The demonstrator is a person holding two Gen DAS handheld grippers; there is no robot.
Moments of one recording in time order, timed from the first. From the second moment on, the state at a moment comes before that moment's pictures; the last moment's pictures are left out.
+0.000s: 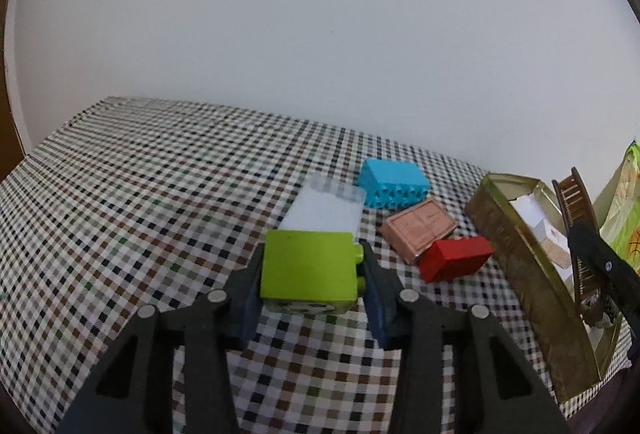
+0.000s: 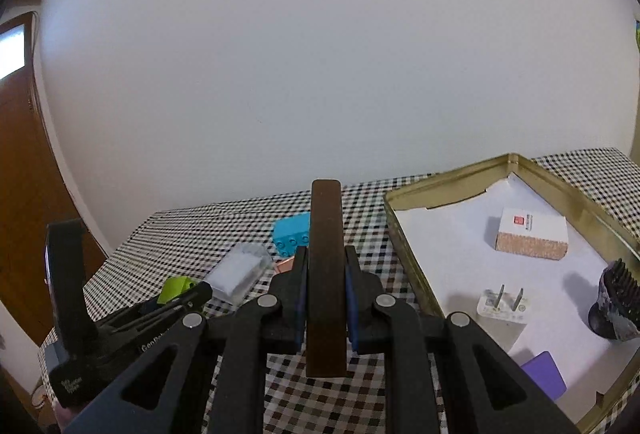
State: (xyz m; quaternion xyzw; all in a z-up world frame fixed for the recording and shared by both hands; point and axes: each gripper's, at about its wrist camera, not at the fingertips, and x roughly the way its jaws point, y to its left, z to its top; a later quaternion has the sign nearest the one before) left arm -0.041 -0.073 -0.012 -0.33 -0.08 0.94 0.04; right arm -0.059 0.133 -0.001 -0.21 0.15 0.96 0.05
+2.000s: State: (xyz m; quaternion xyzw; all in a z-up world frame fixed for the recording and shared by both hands) left arm -0.029 0.127 0.027 -0.25 0.04 0.95 0.16; right arm 0.002 0.289 -0.006 -0.21 0.17 0.95 0.14
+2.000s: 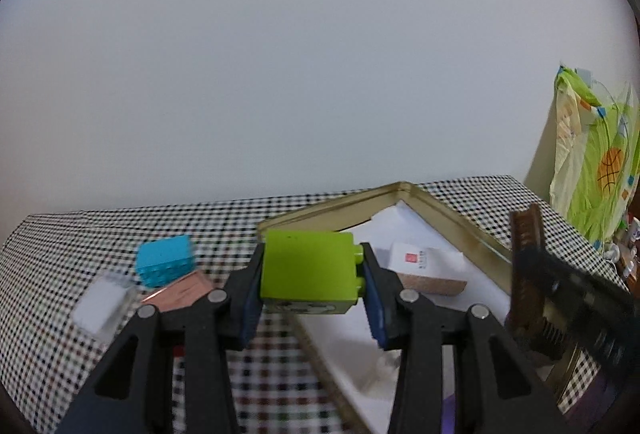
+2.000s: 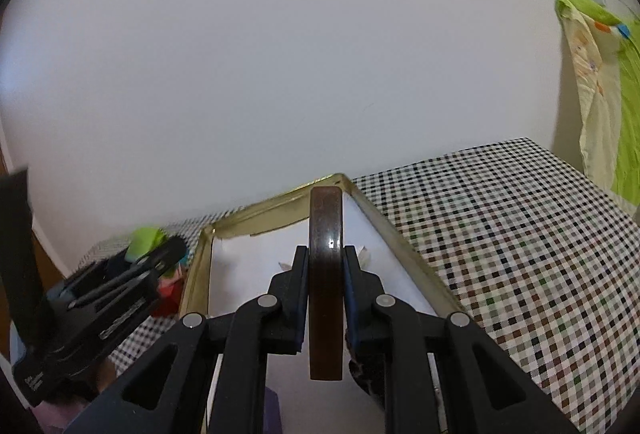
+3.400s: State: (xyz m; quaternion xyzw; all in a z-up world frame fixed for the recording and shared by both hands) left arm -0.036 0.142 0.017 -0.27 0.06 0.95 0.12; right arm -0.004 0.303 -0.014 -0.23 0.19 0.94 0.16
